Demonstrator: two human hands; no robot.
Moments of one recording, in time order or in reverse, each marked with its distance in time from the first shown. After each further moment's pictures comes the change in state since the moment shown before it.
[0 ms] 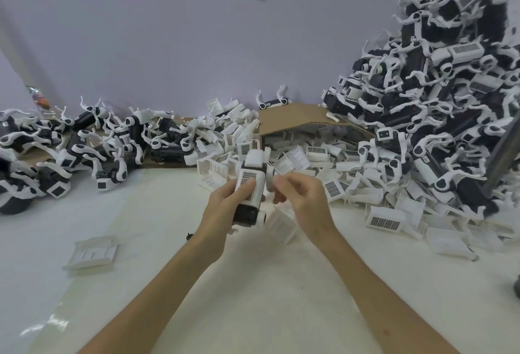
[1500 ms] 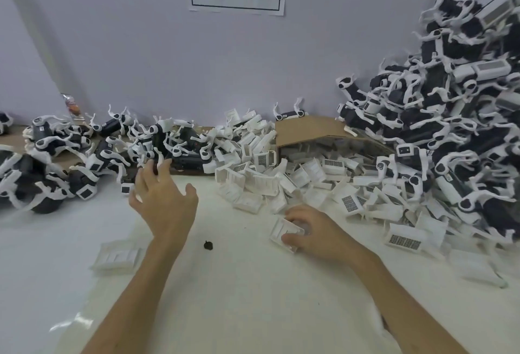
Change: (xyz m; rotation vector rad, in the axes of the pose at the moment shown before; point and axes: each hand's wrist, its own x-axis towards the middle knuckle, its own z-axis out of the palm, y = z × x) left_hand 0.031 0.002 -0.090 0.988 0.917 0.221; right_hand 0.009 0.034 -0.018 -0.518 -0.483 0.193
